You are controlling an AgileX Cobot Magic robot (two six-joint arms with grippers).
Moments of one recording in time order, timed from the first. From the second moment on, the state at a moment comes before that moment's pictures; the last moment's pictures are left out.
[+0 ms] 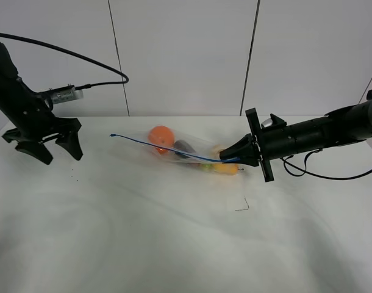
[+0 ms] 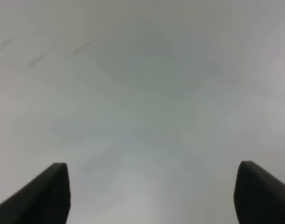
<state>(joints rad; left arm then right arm) 0.01 1.85 -1.41 -0.14 1.07 0.10 0.03 2.04 -1.11 1.39 1.20 -0.66</state>
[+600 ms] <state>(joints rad) -0.06 1.72 -1.34 0.00 1.18 -0.05 0.03 2.04 -1.11 1.39 1.20 -0.66</state>
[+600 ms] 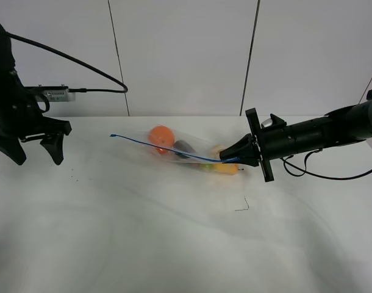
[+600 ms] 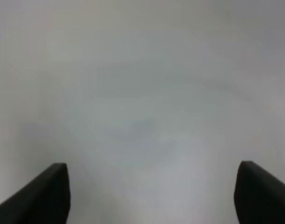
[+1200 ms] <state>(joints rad) -0.06 0.76 -0.61 -0.01 1.08 -0.01 0.03 2.04 -1.11 1.39 1.20 -0.66</state>
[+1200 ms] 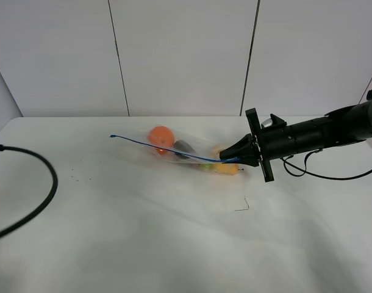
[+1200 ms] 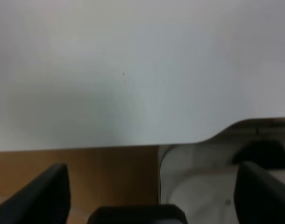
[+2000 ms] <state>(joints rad) -0.06 0.13 -0.50 -0.06 1.06 0.06 0.03 2.04 -1.11 1.39 1.20 -0.66</state>
